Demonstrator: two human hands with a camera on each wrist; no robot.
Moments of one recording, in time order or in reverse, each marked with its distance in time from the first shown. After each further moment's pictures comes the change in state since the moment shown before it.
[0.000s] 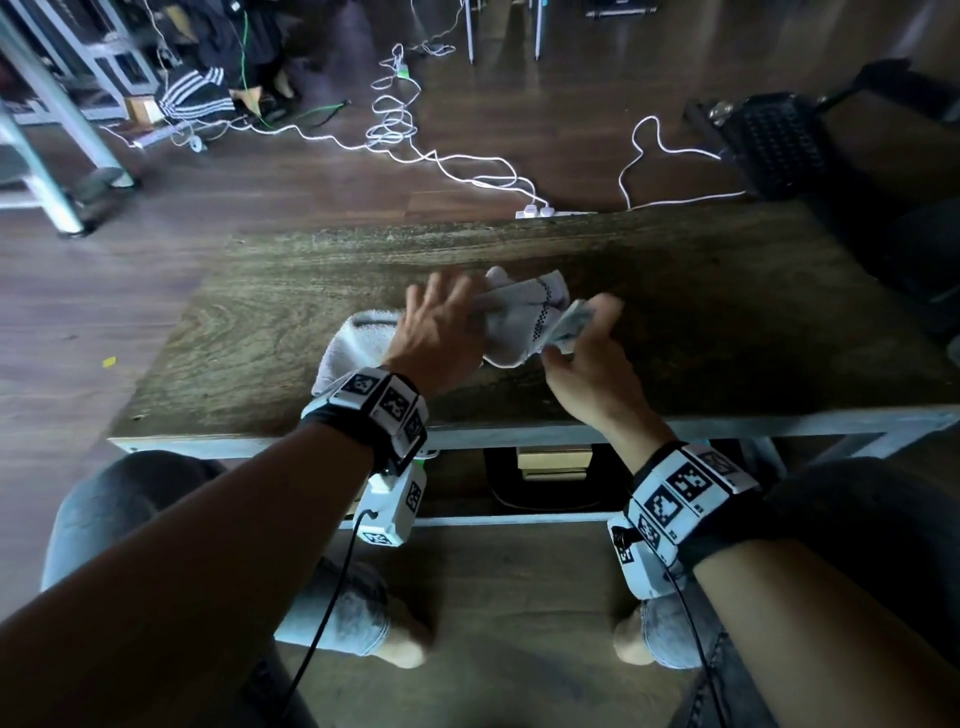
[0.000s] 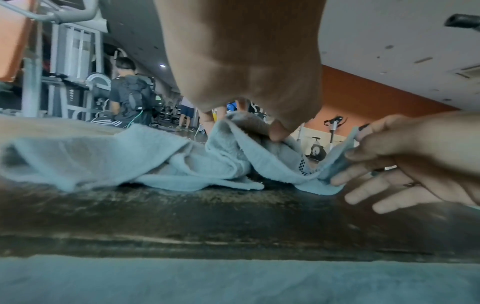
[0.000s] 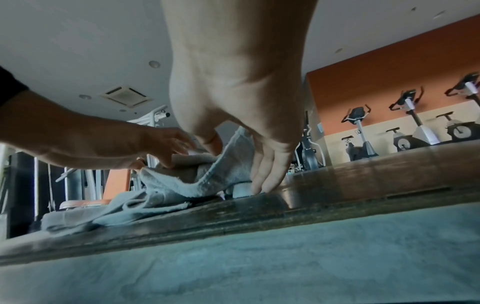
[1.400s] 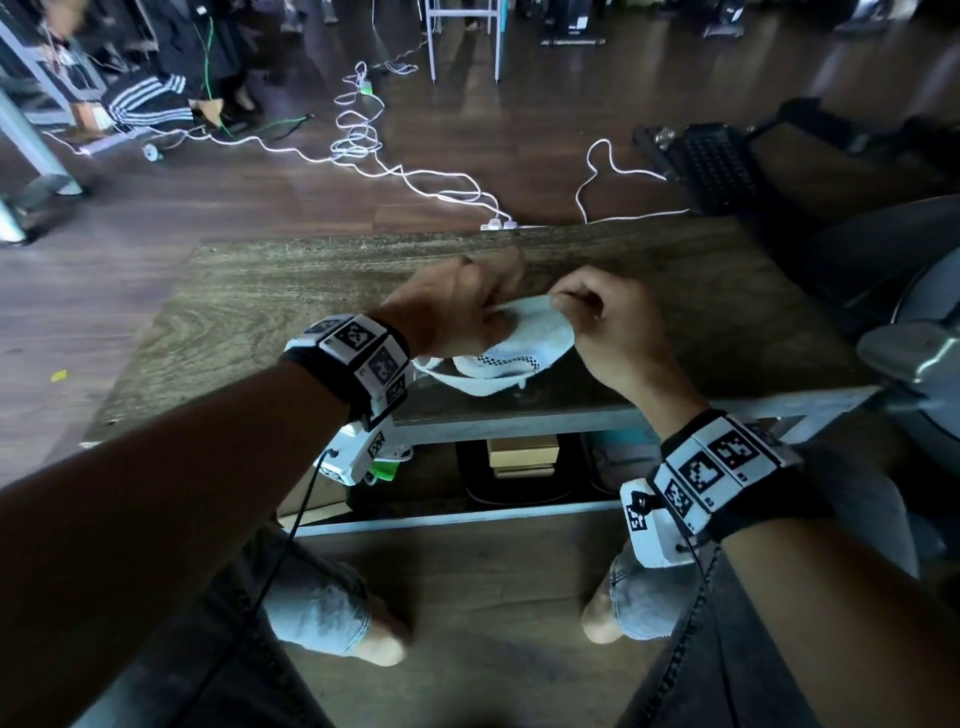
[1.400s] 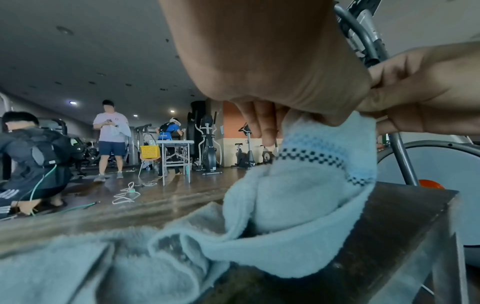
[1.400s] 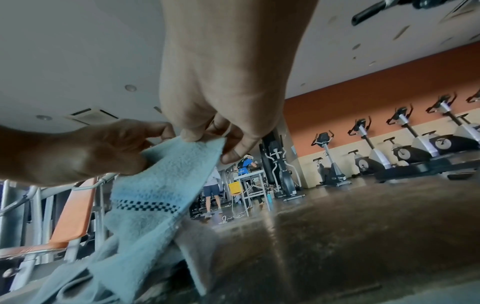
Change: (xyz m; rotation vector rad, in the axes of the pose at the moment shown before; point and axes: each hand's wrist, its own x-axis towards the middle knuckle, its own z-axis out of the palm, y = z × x) left_hand -0.003 0.053 -0.067 -0.009 -0.023 0.527; right_hand -0.014 -0.028 -0.061 -0.021 0.165 -0.424
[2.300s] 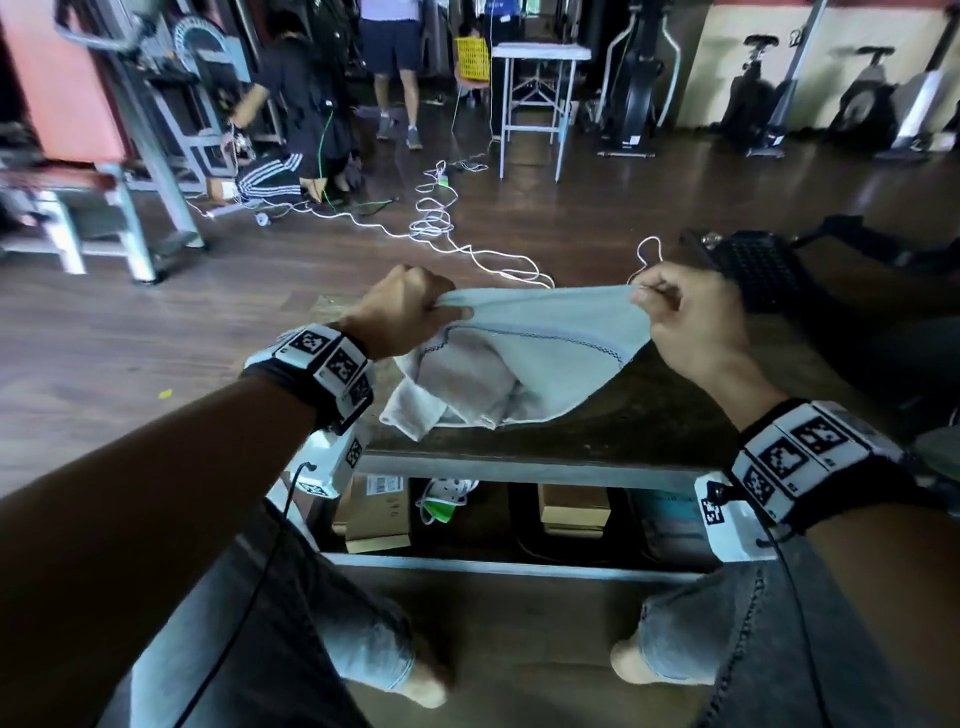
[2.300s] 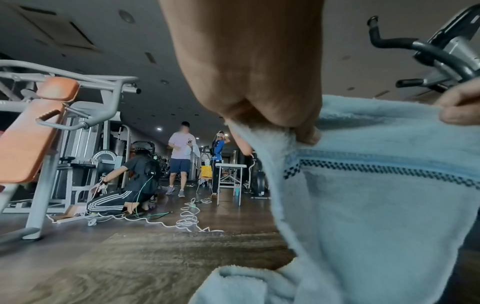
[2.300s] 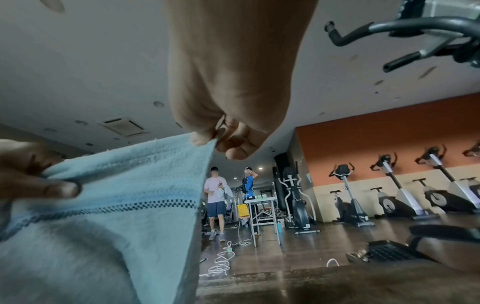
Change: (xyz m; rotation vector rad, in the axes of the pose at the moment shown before) left_hand -0.108 -0.065 -0.111 -0.017 0.244 -0.222; right_hand 0.032 -0.086 -0.024 -0.182 0.119 -0.145
